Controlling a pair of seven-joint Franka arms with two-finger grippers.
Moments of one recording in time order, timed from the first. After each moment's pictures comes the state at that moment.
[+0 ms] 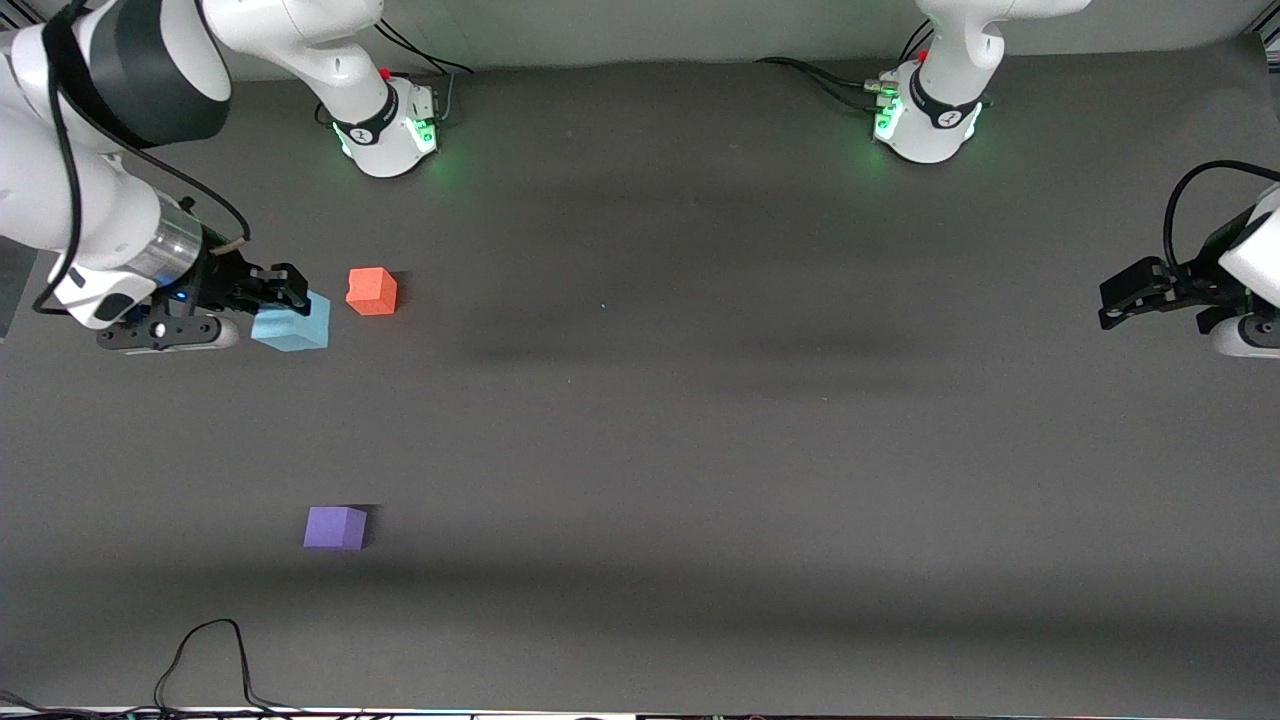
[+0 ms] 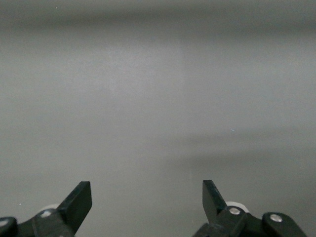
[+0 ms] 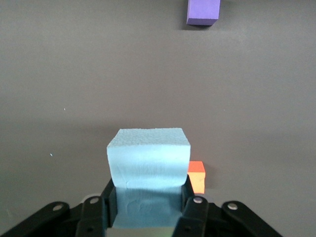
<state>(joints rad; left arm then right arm) -0.04 0.08 0.01 -1.52 0.01 1.62 0.04 0.23 -0.04 -0.11 -1.84 0.06 1.71 0.09</state>
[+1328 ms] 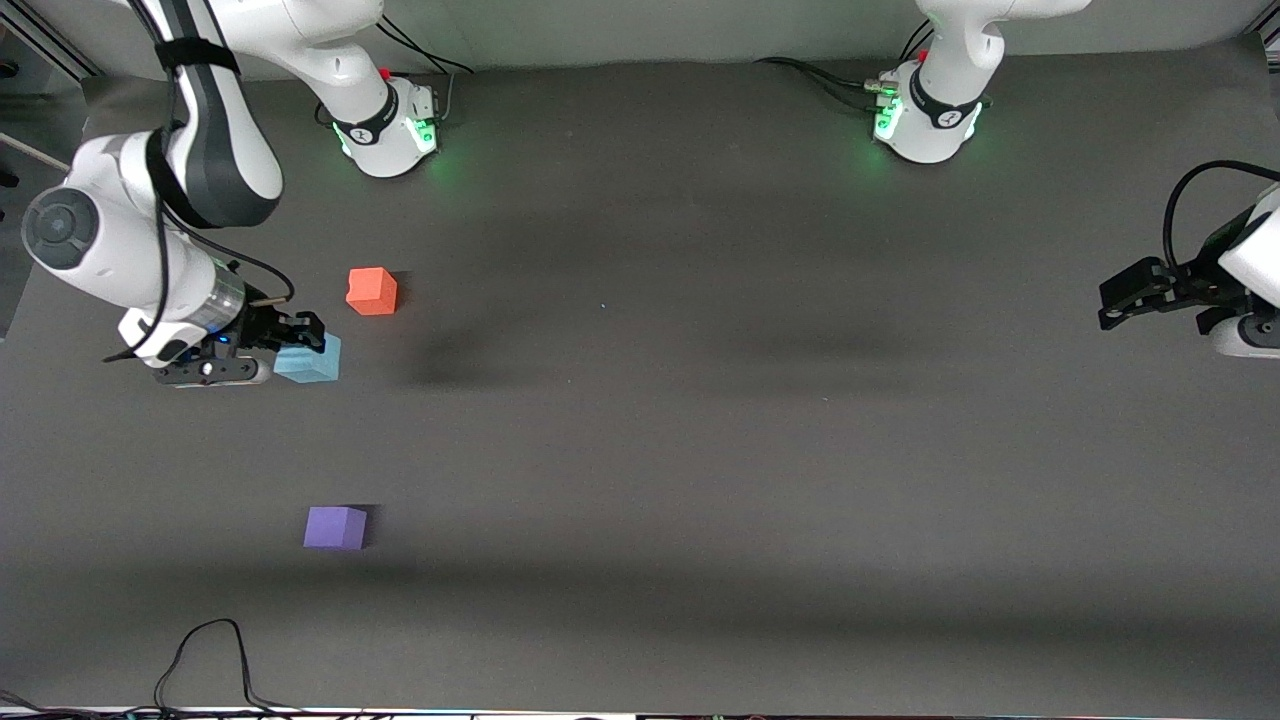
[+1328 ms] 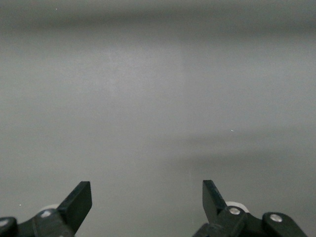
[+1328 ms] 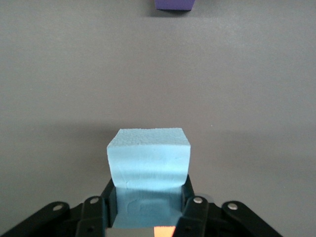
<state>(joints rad) -0.04 0.08 0.01 -1.52 0.01 1.62 0.04 0.23 0.01 -0.18 -2.18 0.03 2.13 0.03</state>
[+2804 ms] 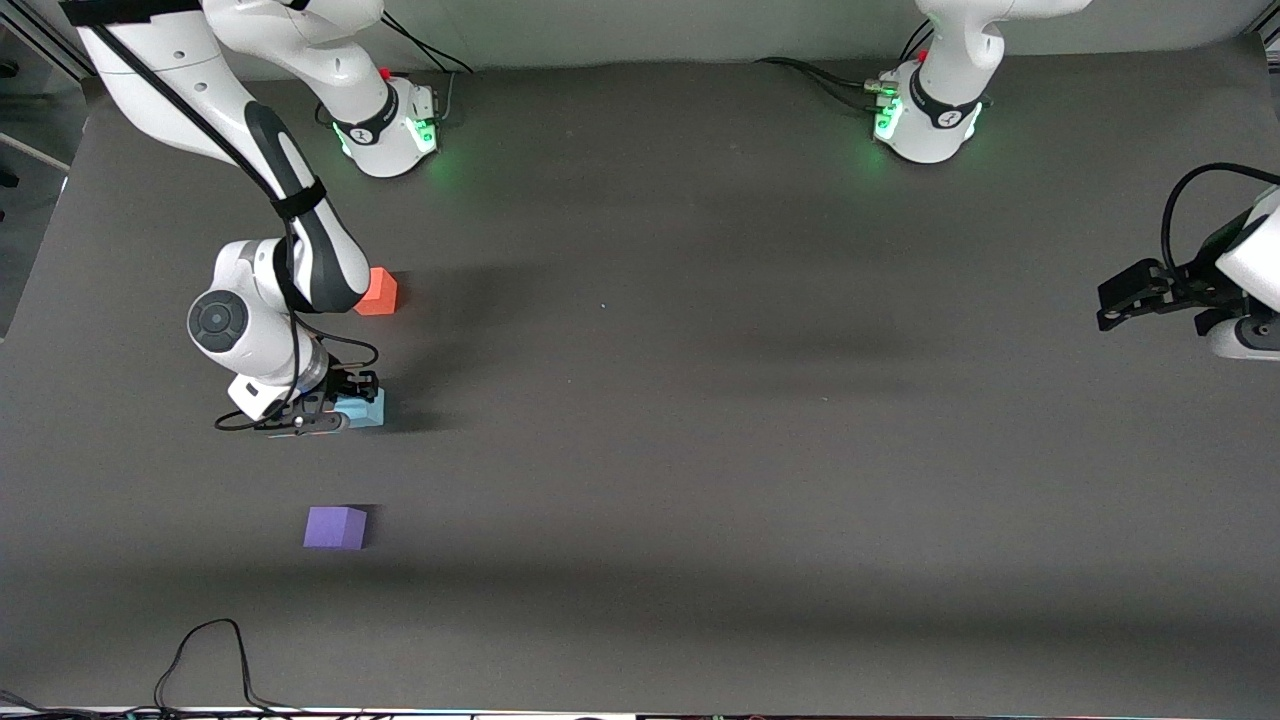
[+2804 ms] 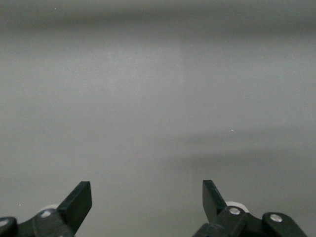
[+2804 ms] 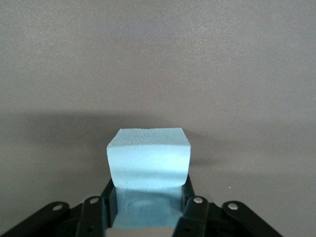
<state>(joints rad) -0.04 0.08 0.01 -1.52 0.01 1.62 0.04 0.23 0.35 -0.18 -2.24 0.03 2.55 -0.01</state>
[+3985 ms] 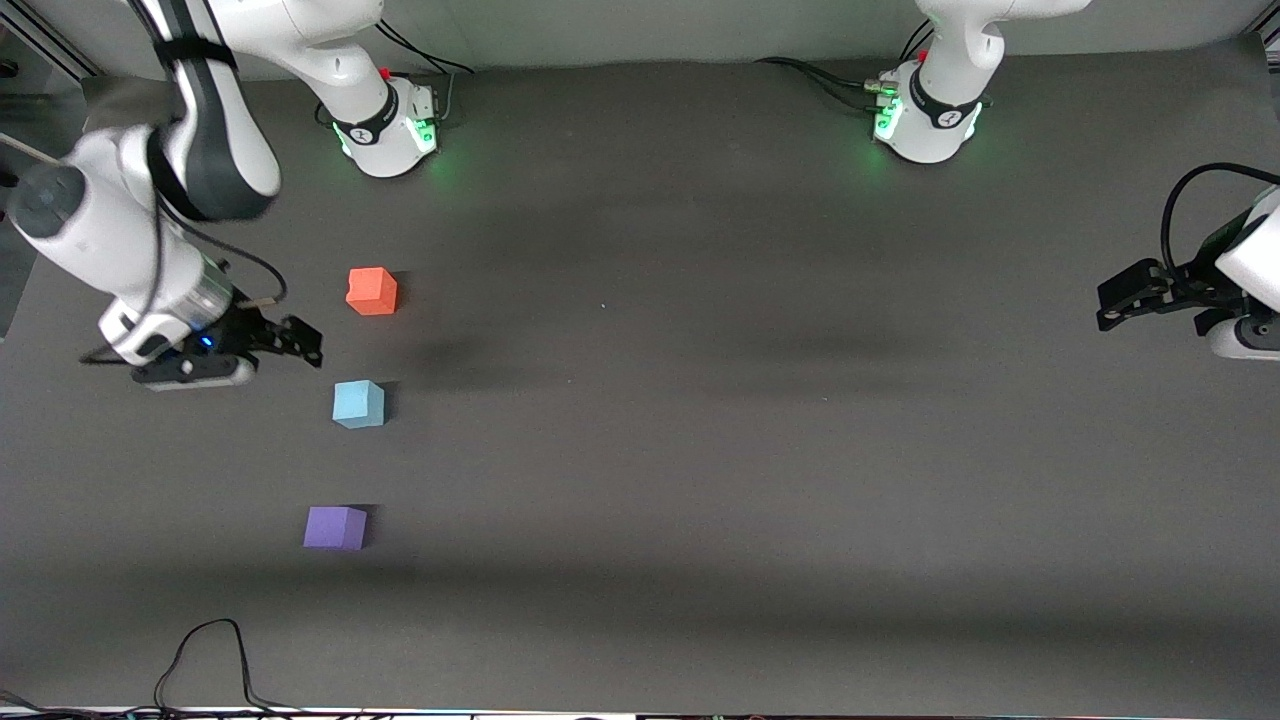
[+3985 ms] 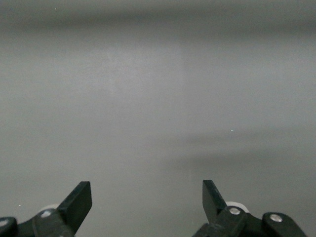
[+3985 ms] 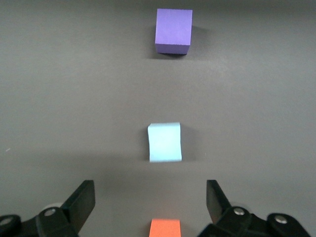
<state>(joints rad) -0.04 0.08 0.01 -1.52 0.01 1.62 0.04 0.22 -0.11 -0.19 -2.21 0.03 2.19 -0.01</state>
